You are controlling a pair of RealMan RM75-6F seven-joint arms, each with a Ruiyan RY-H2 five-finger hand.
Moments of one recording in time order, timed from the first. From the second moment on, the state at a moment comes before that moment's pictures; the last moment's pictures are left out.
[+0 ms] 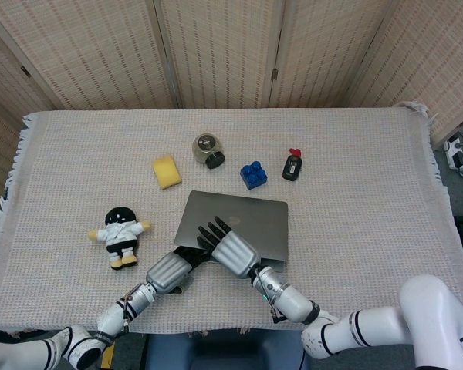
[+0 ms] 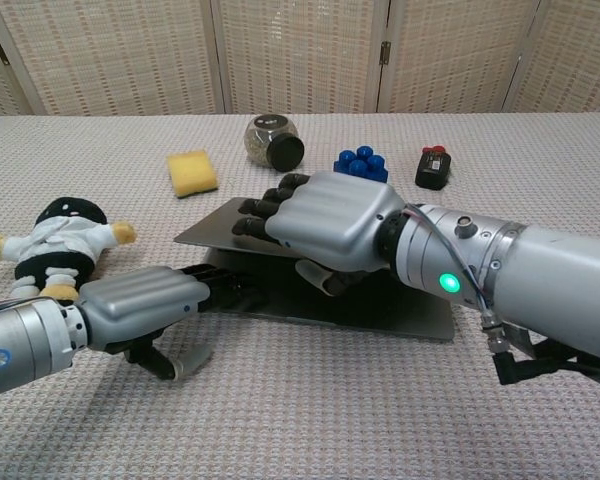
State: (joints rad) left arm -0.62 -1.66 -0.03 -1.36 1.54 0.84 0.16; right arm 0.96 -1.67 0.06 -1.64 -1.03 0.97 -1.01
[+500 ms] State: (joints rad) left arm -0.65 -1.65 -0.03 -1.39 1.45 0.81 0.24; right arm 0.95 -1.70 0.04 -1.58 -1.03 0.97 -0.98
